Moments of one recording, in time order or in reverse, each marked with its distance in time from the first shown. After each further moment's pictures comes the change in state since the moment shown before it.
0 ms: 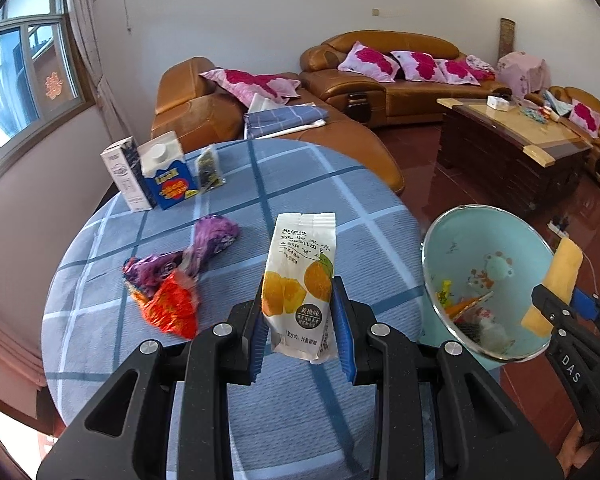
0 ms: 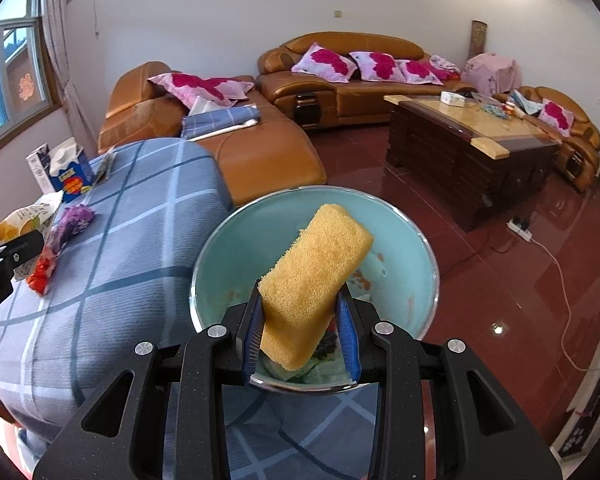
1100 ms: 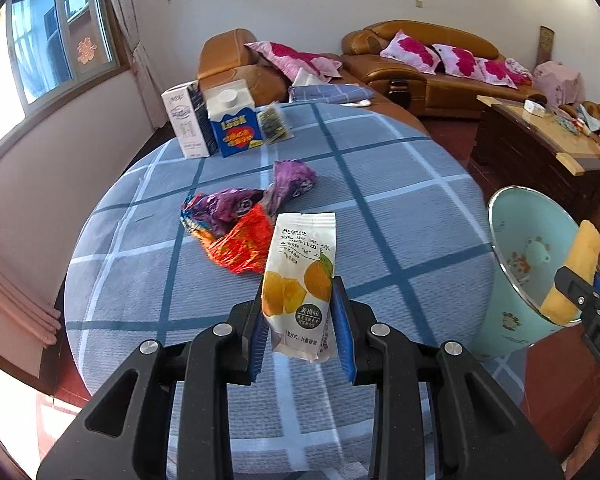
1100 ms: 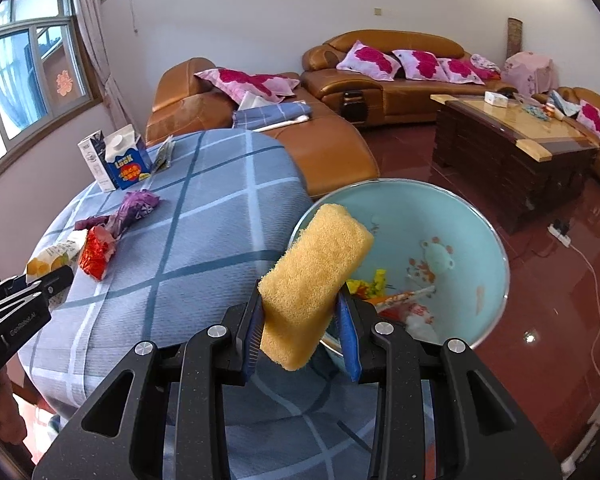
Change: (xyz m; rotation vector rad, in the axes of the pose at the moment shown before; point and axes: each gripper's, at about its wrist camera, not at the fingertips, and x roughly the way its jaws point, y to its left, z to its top) left arm -0.007 0.066 -0.045 -0.103 0.066 0.085; right arm -0.015 0.045 -0.011 -0.031 0.011 0.165
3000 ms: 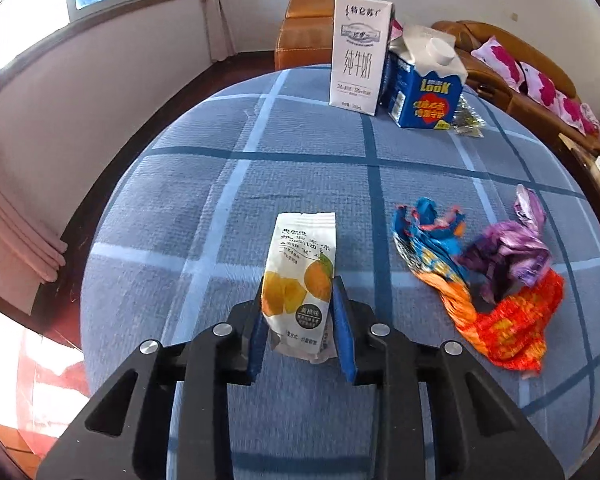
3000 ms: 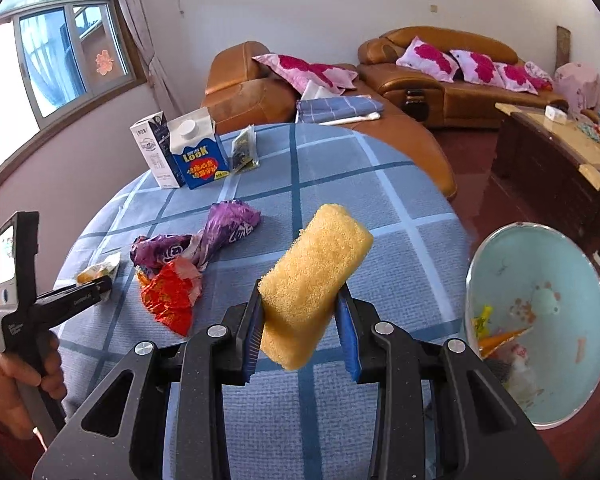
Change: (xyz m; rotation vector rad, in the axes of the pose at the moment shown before) left arm 0.122 0.187 0.017 -0.264 0.150 0.087; right arm 0.062 0.127 0.045 -0.087 0.035 0.140
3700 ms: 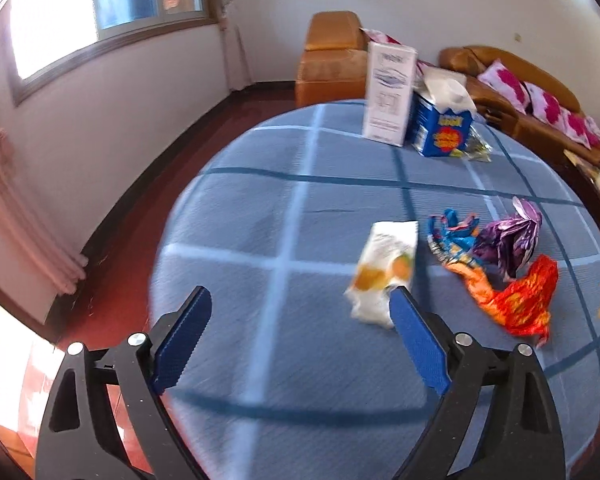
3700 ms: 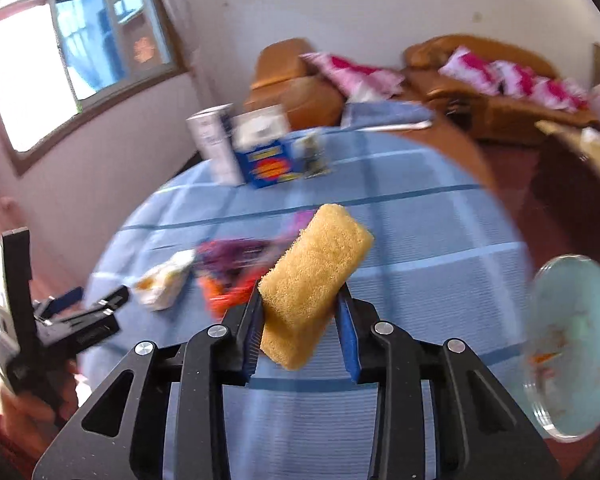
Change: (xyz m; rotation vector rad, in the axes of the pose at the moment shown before) left arm -0.029 0.031 -0.008 0.009 -0.107 0.042; right arm 0.002 0.048 0.013 -0.077 0.004 0.084
